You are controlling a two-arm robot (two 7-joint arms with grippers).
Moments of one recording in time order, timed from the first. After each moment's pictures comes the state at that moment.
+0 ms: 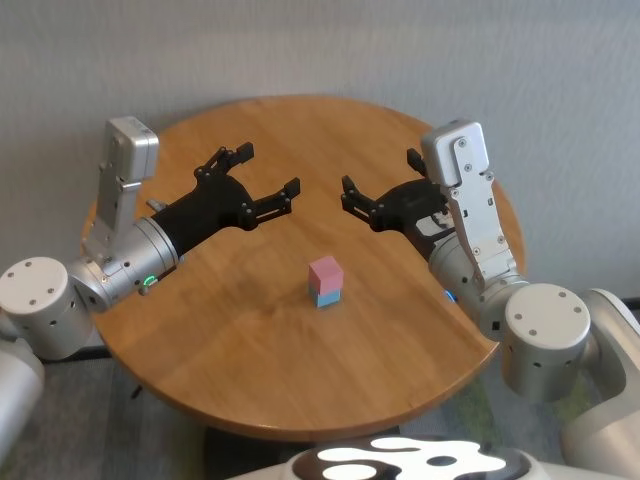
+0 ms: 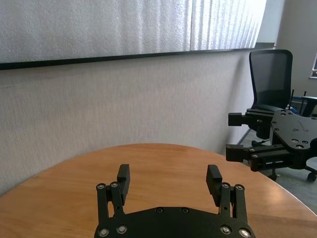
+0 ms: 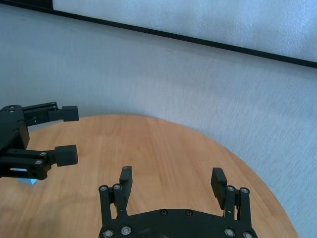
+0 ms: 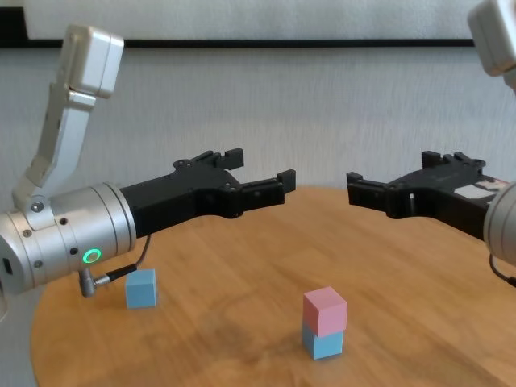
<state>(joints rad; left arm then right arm) -0.45 0.28 0.44 -1.09 -0.43 -0.25 -0.64 0.11 0.18 -0.31 -1.63 0.01 0.20 0.07</state>
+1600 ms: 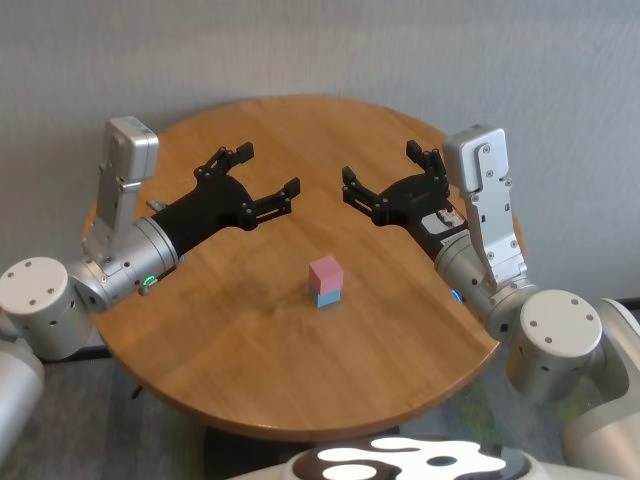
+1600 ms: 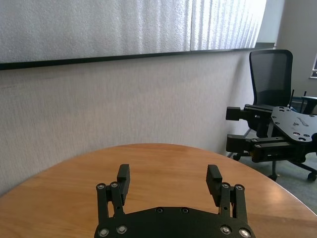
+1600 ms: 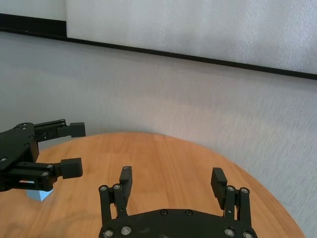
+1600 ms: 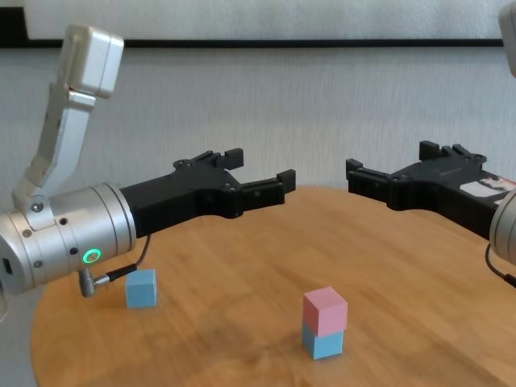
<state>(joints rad) -0.45 0.28 0.44 -1.09 -0.43 -0.25 -0.64 0.11 0.14 -0.24 -1.57 0.02 0.06 0.17</state>
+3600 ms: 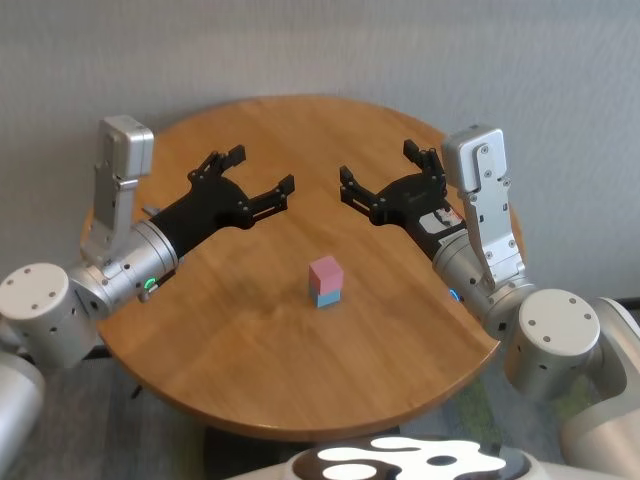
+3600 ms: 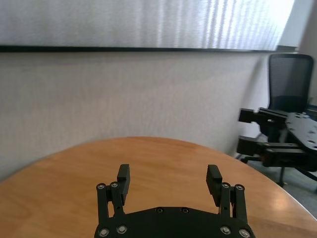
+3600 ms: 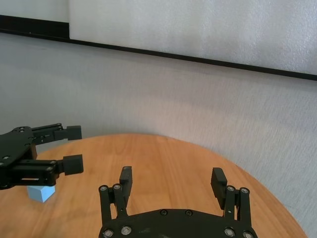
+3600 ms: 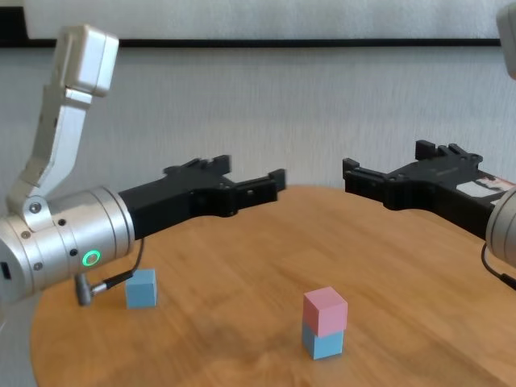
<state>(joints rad) -0.39 0.28 0.42 -1.19 -0.45 -0.14 -0.53 0.11 0.14 -0.24 -1.55 0.02 0.05 0.18</state>
